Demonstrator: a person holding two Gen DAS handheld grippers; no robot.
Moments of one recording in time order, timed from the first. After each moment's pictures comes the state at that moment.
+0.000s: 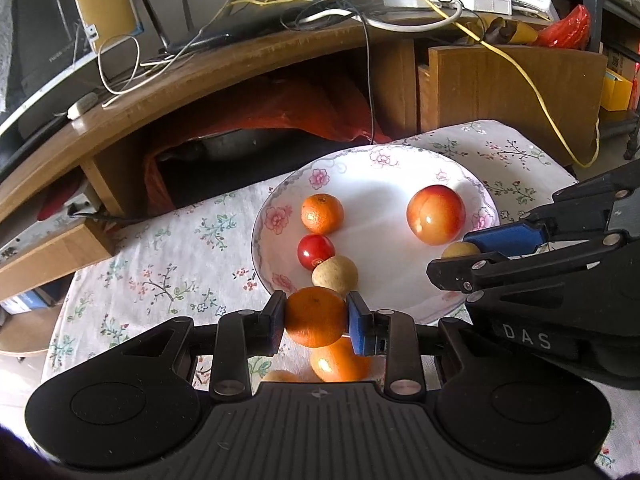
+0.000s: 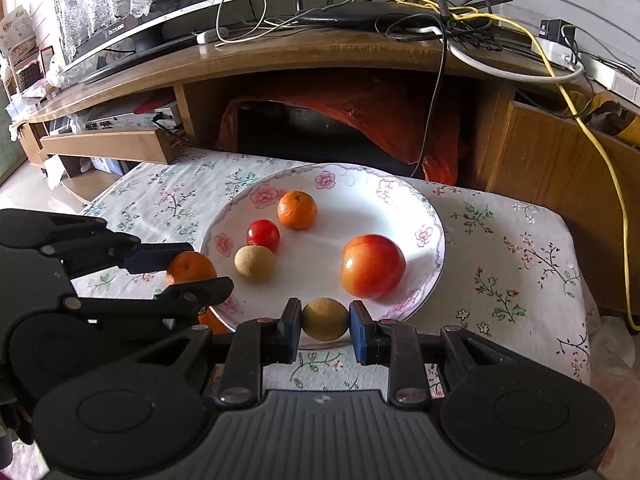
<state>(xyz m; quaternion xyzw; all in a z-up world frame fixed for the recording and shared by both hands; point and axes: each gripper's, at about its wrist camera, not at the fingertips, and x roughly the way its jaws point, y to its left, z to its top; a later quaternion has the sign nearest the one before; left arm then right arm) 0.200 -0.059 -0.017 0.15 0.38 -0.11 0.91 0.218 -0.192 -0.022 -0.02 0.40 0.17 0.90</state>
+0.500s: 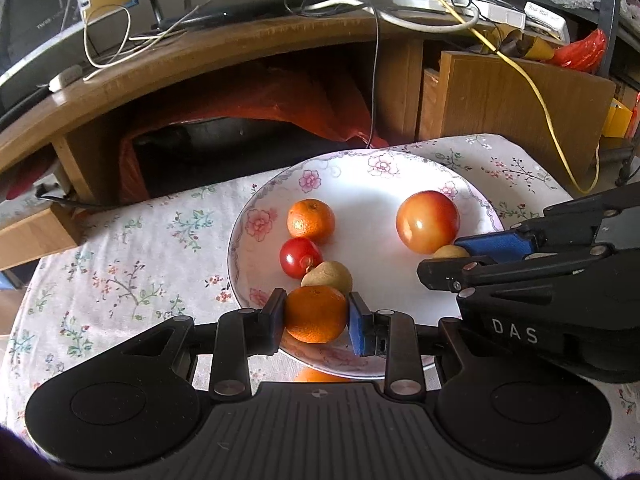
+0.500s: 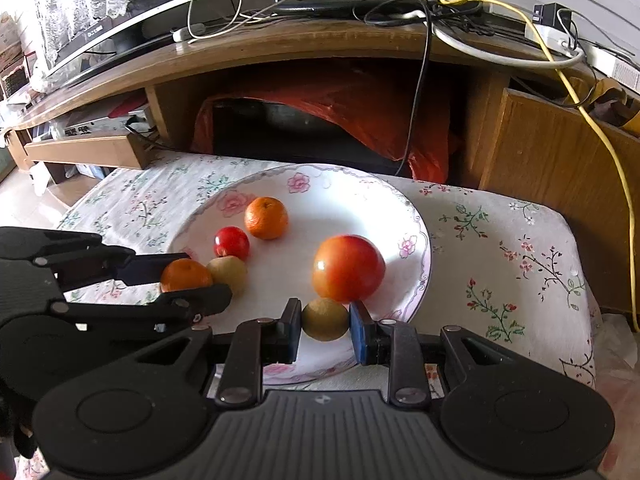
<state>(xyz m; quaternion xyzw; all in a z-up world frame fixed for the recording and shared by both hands) 0.226 -0.058 -0.029 0.10 0.39 -0.13 0.91 0.247 -0.200 -0.035 -0.01 0.41 0.15 0.90</state>
